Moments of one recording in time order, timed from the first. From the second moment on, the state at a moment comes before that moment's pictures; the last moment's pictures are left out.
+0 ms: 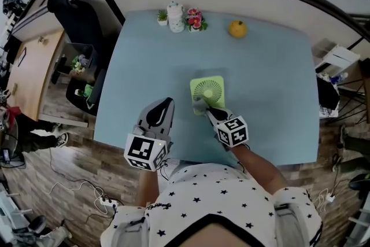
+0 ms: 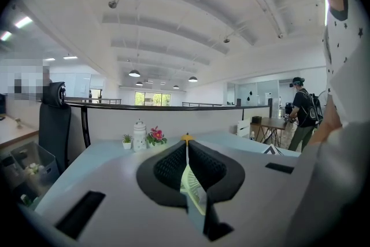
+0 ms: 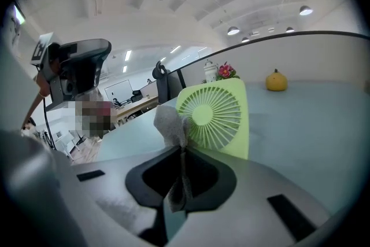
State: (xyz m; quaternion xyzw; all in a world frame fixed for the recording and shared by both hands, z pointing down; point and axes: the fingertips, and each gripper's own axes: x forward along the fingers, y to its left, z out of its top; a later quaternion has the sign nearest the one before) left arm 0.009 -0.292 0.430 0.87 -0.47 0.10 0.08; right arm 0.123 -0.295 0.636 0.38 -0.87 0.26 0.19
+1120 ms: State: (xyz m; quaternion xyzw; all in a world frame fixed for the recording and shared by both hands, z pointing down) left arm 0.059 -0.300 0.426 0.90 -0.42 0.11 0.07; right arm 0.187 -0.299 0.580 0.46 -0.84 0.29 0.05
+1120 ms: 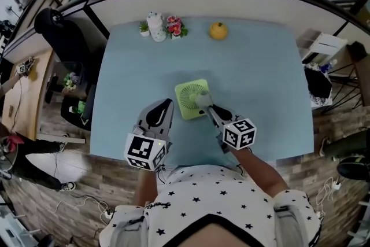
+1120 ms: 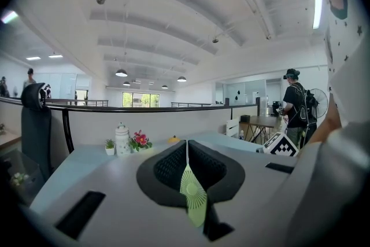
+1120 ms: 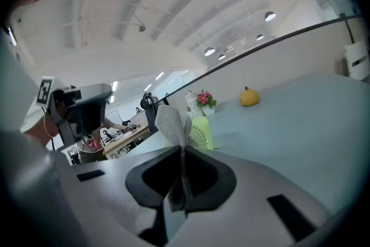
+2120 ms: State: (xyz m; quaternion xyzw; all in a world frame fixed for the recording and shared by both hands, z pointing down) left arm 0.074 -0.308 0.420 0.91 -0.40 0.10 0.06; right arm 0.229 -0.325 0.455 0.50 -0.84 0.18 -0.07
